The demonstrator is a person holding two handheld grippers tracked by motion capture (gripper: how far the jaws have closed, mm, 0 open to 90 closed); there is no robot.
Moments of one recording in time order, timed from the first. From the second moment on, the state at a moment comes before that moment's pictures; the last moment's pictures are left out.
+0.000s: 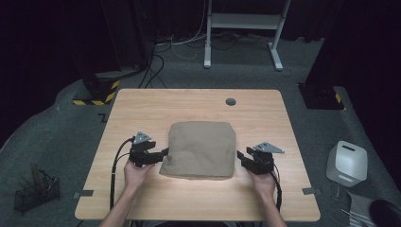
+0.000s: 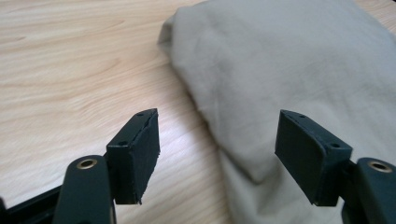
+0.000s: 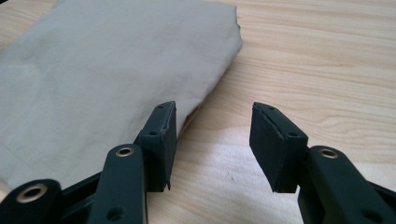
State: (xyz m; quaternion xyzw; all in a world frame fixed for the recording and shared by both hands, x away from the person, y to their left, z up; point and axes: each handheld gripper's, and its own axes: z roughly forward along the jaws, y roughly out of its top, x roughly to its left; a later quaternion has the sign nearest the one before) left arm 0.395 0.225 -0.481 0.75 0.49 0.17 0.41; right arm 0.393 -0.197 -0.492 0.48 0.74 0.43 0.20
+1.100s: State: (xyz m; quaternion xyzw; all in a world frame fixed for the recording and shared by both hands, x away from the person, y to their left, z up) left arm 0.357 0.283 -0.511 0.71 0.56 0.19 0.39; right arm 0.359 -0.233 -0.516 0.52 0.73 0.38 0.23
